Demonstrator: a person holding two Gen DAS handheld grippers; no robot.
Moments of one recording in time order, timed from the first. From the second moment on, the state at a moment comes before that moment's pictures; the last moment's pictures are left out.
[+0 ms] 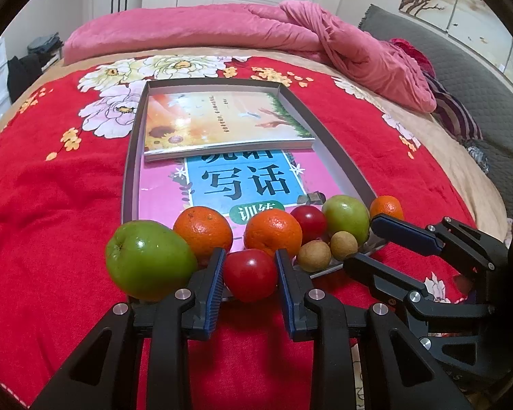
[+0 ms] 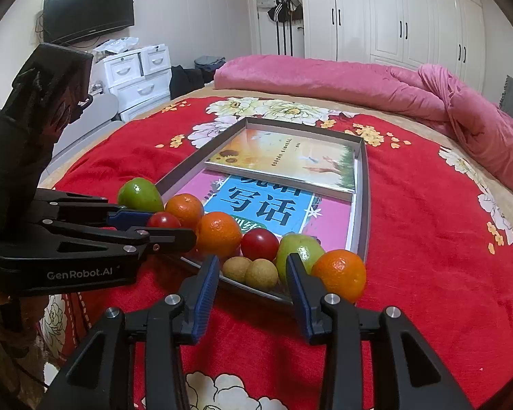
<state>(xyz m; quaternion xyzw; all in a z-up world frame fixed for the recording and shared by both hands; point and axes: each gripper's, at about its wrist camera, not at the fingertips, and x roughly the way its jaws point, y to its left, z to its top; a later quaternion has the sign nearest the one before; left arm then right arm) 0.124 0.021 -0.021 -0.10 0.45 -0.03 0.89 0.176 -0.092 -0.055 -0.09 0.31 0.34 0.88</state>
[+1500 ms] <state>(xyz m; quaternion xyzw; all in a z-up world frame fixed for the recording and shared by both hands) 0.021 0.017 0.009 -0.12 0.44 0.03 0.89 0.115 -0.144 -0.027 -0.02 0.33 0.25 0.91</state>
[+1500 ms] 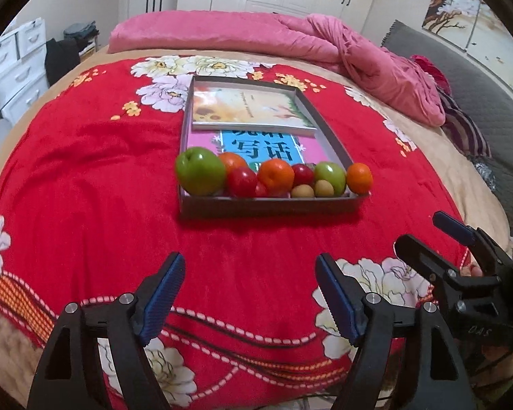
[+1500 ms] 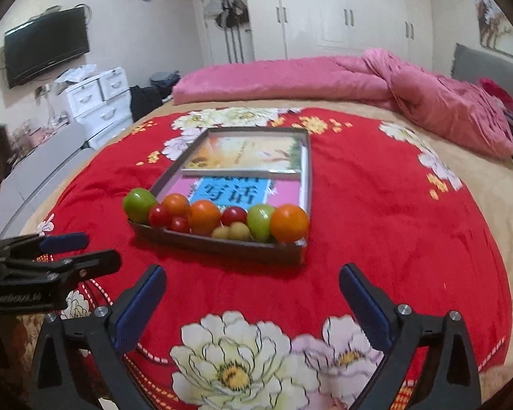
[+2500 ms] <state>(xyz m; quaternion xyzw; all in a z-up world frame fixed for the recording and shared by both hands) 0.020 0.013 0.015 -0.12 0.43 0.03 0.89 0.103 -0.147 -0.029 -0.04 0.32 0.24 0.92</state>
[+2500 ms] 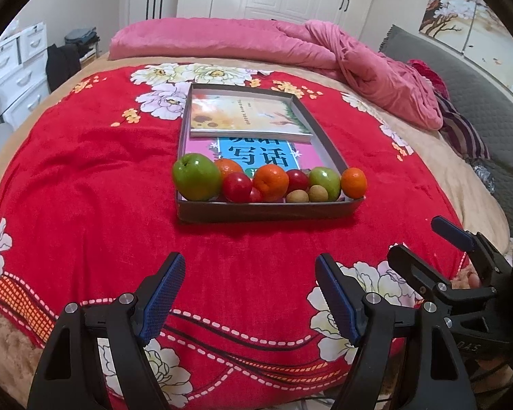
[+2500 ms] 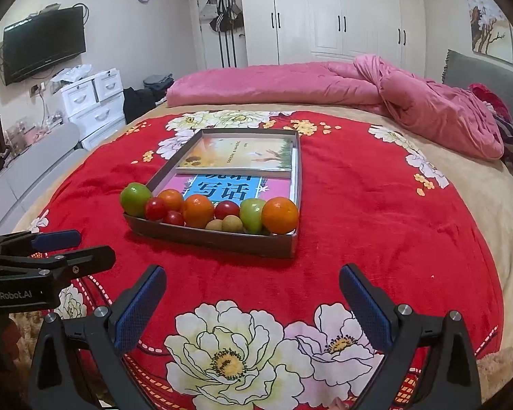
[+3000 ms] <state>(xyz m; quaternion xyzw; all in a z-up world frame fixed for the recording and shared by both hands) 0.019 0.012 0.018 -0.12 0.42 0.03 0.90 0.104 -0.147 -0.028 -0.04 0.32 0.24 0.92</state>
